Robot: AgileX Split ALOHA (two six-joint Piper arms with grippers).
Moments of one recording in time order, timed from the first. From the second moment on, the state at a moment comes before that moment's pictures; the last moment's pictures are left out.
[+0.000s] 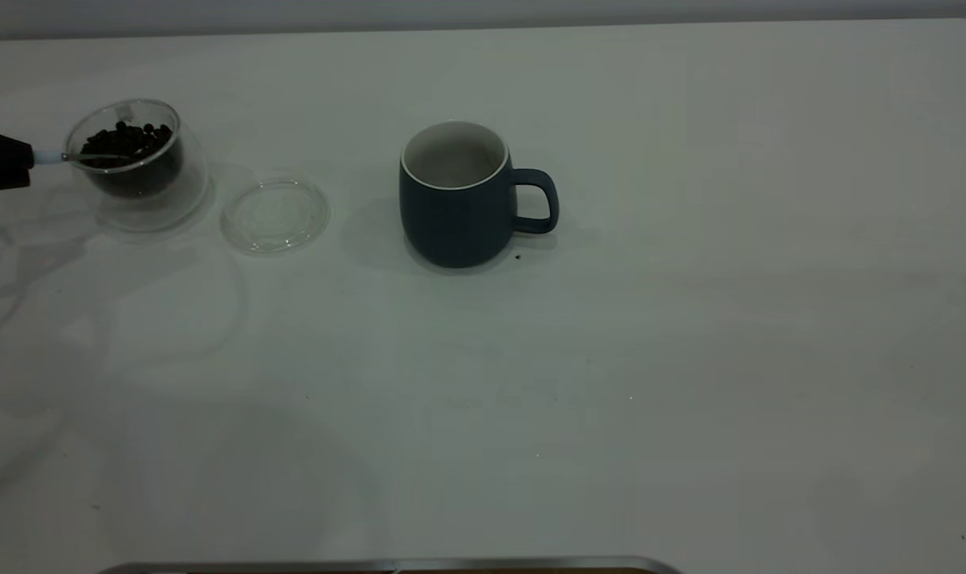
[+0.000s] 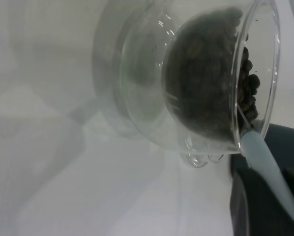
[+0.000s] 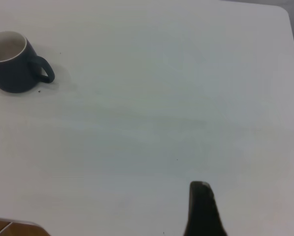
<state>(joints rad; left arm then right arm) 0.55 2.39 -1.23 -1.32 0.93 1.16 0.16 0.00 -0.48 -0.04 1.12 0.04</state>
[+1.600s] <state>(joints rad) 0.62 2.39 -1.23 -1.31 1.14 1.16 0.16 0.00 -0.48 -0.04 1.12 0.04</state>
